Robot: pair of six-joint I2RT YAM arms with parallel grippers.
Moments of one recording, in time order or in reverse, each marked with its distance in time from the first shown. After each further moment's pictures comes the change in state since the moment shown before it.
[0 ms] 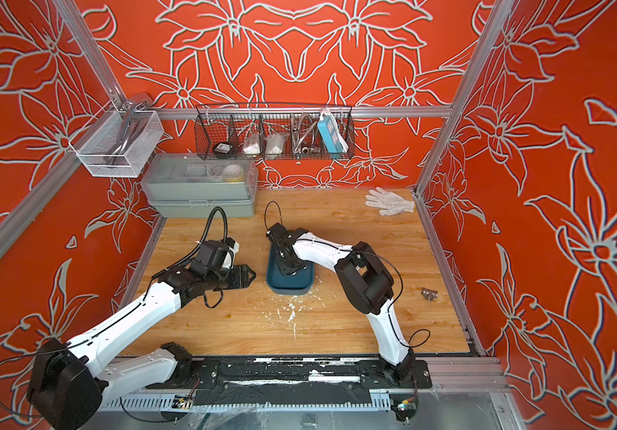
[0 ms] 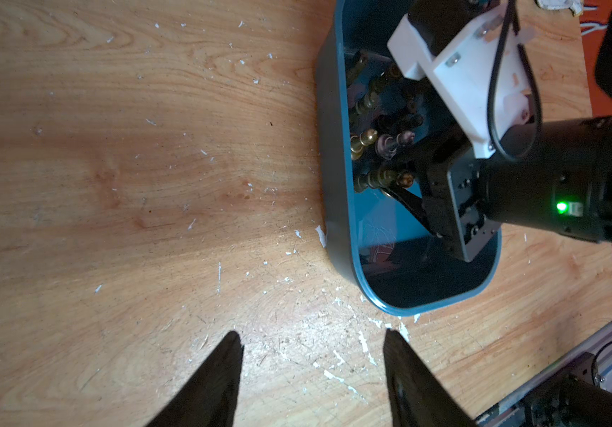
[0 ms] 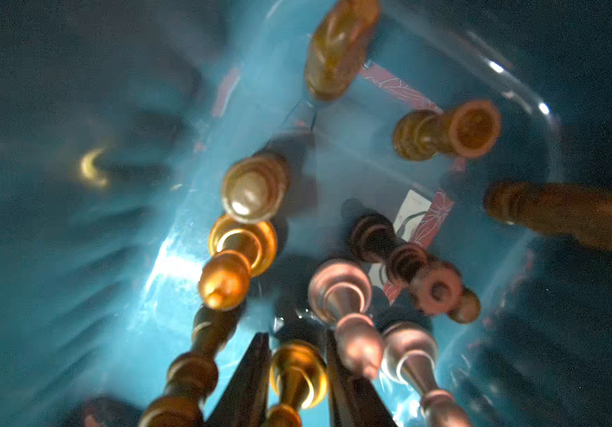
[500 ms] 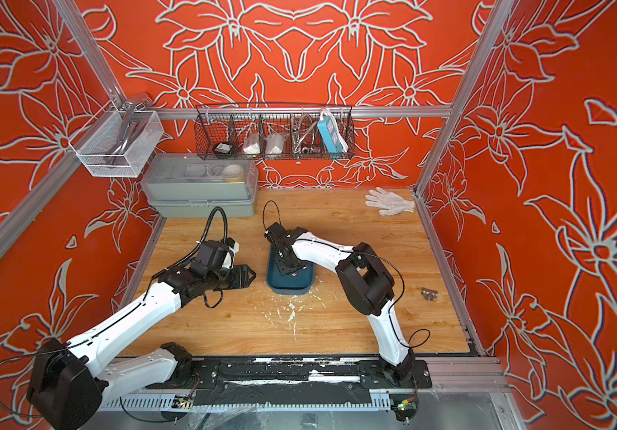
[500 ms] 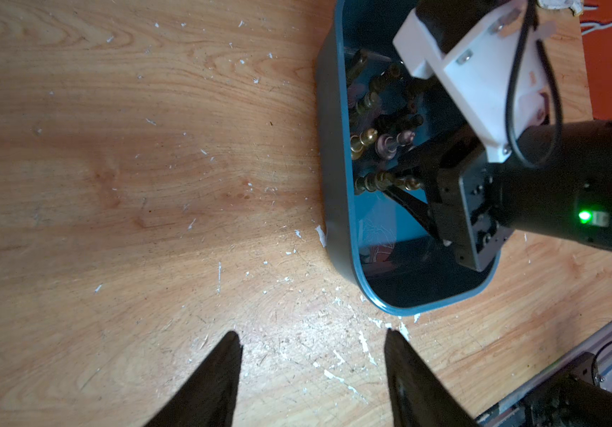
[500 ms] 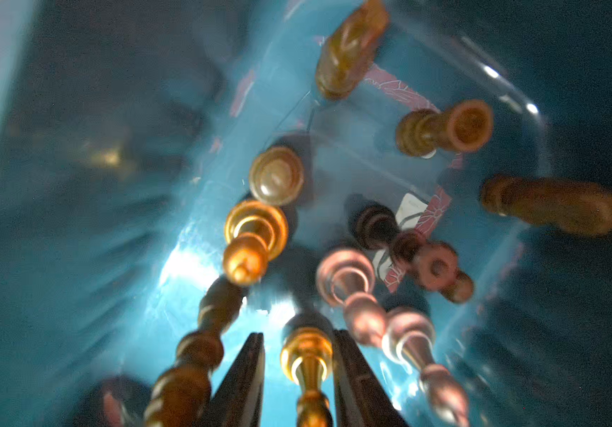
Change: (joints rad) left arm 0.000 0.000 0.000 0.000 0.000 0.000; right arm 0.011 -0.021 0.015 -0.035 0.008 -0.002
